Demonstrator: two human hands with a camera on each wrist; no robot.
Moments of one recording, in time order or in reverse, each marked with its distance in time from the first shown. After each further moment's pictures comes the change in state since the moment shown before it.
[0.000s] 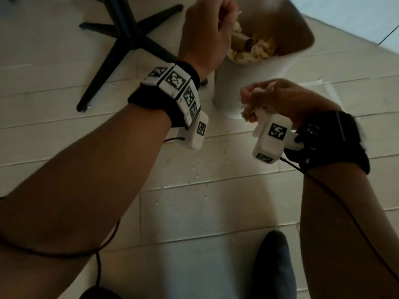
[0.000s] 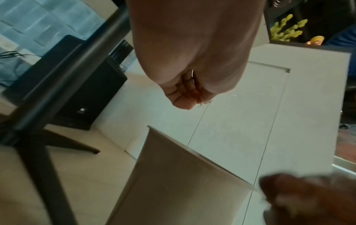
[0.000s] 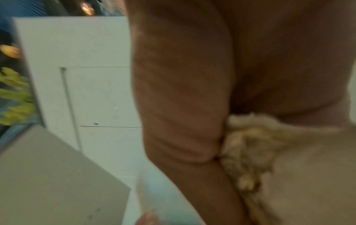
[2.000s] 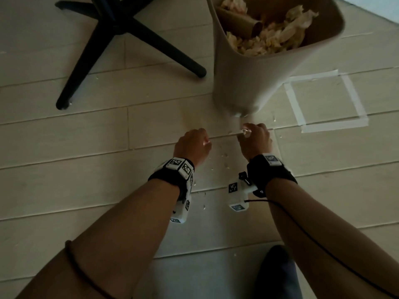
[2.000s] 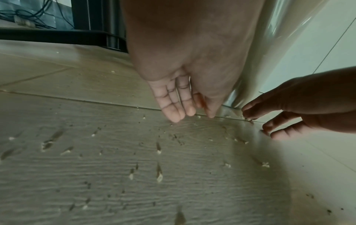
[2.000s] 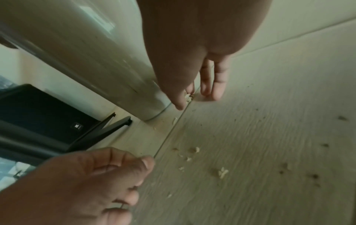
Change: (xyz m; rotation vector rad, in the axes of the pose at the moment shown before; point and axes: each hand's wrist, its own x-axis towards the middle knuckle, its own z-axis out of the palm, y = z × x) left_hand -0.193 -0.102 0.064 0.355 -0.704 -0.595; right_hand 0.099 0.177 0.031 -0.659 0.652 0.243
